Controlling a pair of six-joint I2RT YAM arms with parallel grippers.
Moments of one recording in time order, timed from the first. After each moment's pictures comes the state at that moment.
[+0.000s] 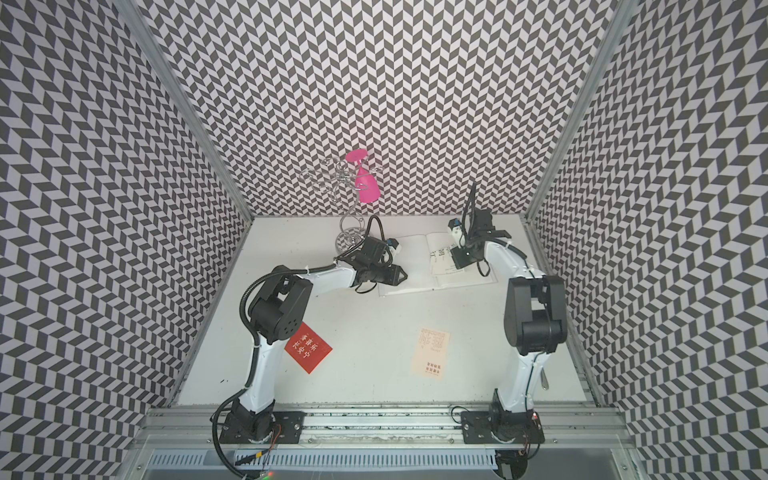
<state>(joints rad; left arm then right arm) -0.59 2.22 1.53 -0.13 0.33 -0.29 0.06 1.91 1.50 -0.65 -0.24 -0.35</state>
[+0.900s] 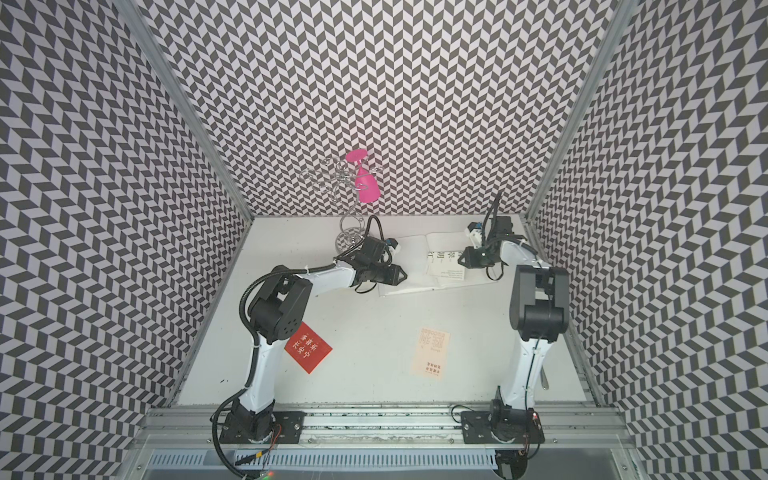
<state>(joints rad) -0.58 2.21 1.53 -0.14 0.34 -0.31 -0.11 2.02 1.47 -0.59 -0.62 -0.18</state>
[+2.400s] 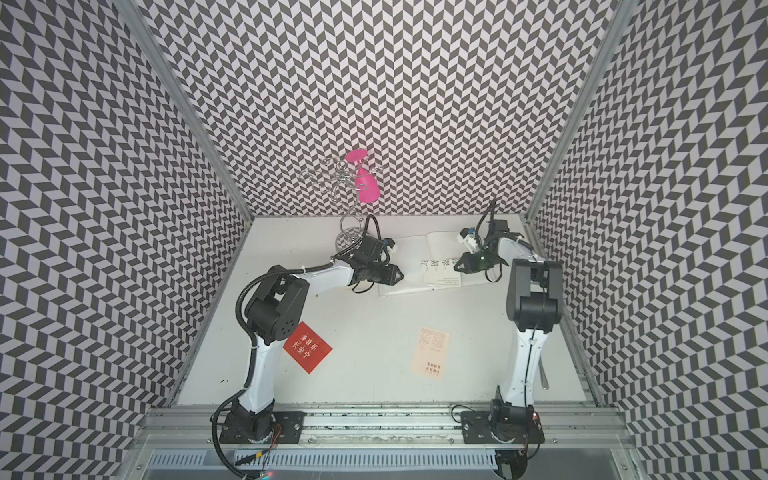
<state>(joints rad) -0.57 2.19 1.53 -0.19 0.30 -0.30 -0.09 2.13 1.59 -0.78 -0.70 -0.39</state>
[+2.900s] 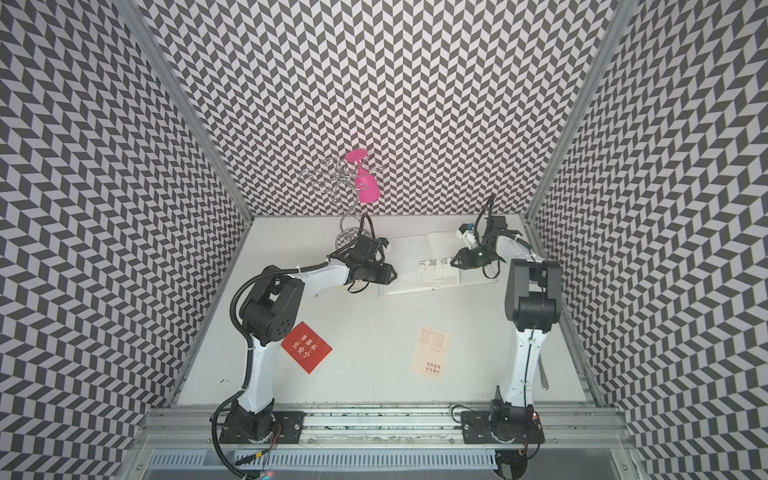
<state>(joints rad) -0.54 2.15 1.49 -0.22 0.25 -0.30 -0.08 2.13 1.63 -0.73 -0.70 -0.32</state>
